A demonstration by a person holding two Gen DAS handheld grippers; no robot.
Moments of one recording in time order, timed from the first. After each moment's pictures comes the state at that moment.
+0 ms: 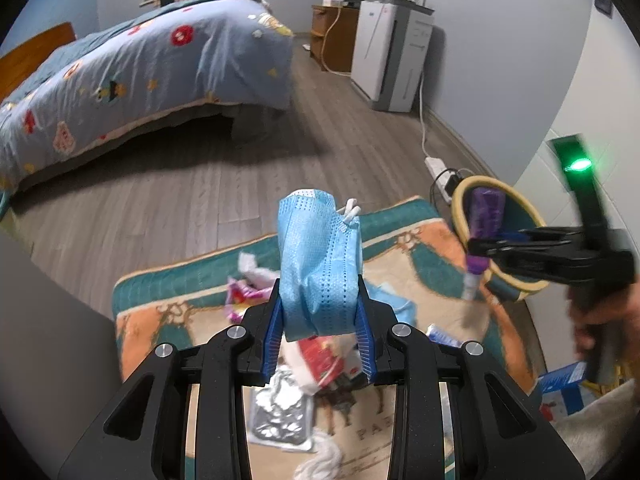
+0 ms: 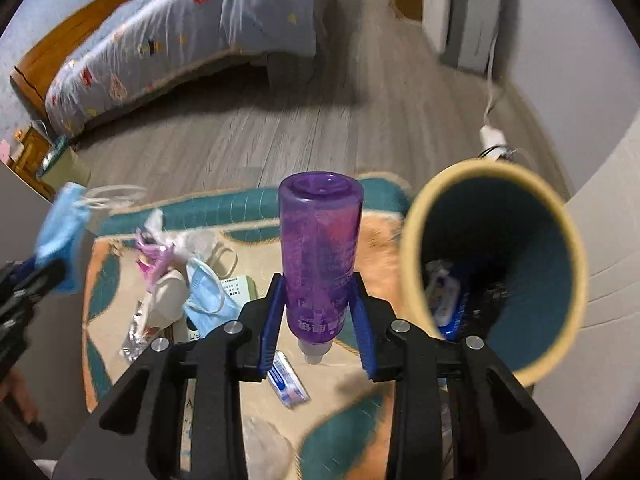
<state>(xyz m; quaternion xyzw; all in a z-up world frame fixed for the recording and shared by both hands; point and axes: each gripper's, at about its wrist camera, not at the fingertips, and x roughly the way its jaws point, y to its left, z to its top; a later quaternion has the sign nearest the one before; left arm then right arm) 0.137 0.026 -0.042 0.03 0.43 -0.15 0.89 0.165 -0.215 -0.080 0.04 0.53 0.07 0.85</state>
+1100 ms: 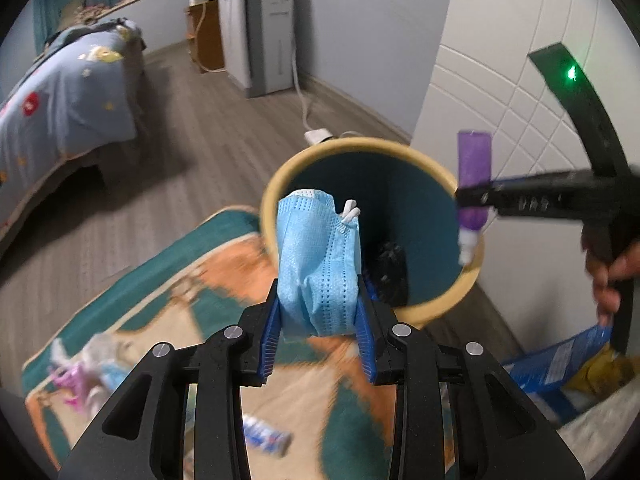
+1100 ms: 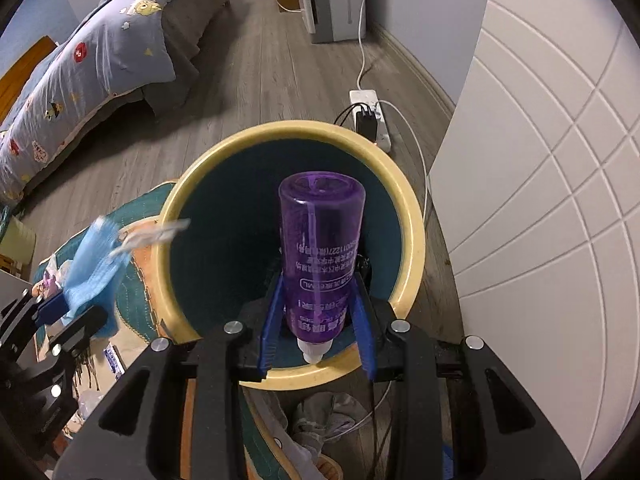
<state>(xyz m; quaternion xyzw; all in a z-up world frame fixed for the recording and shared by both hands) 0.145 -0.219 -0.099 0.12 0.43 -0.30 0.84 0.140 -0.435 -0.127 0.11 0.53 -0.07 0.84</state>
